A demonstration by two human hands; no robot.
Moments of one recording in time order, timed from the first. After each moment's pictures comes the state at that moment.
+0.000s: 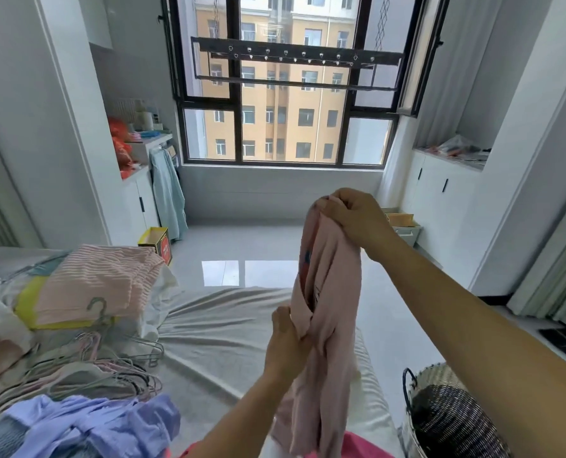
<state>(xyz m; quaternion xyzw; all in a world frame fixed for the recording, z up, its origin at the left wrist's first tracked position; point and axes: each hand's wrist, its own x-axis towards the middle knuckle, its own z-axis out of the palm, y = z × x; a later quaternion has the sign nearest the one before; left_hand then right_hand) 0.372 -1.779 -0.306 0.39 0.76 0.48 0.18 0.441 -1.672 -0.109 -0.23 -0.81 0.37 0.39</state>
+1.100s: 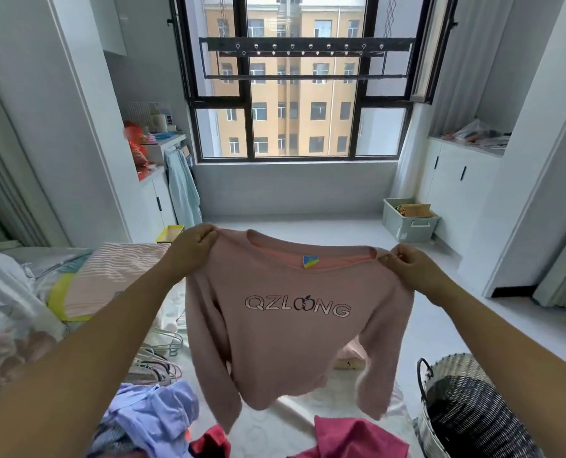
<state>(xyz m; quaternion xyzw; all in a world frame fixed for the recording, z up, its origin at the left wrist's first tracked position) 0.227 -1.843 -0.174 0.43 0.80 0.41 0.02 0.527 -1.608 -0.208 -0.37 -0.80 0.39 0.27</state>
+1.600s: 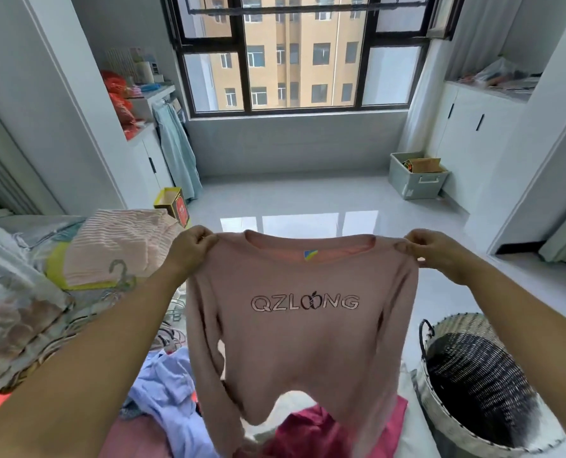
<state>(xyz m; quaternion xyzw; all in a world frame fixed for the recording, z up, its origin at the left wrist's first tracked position) 0.201 -1.813 -0.247 0.36 0.82 0.44 0.08 0.536 -1.560 -0.241 -0.38 -0.75 0.52 0.17</state>
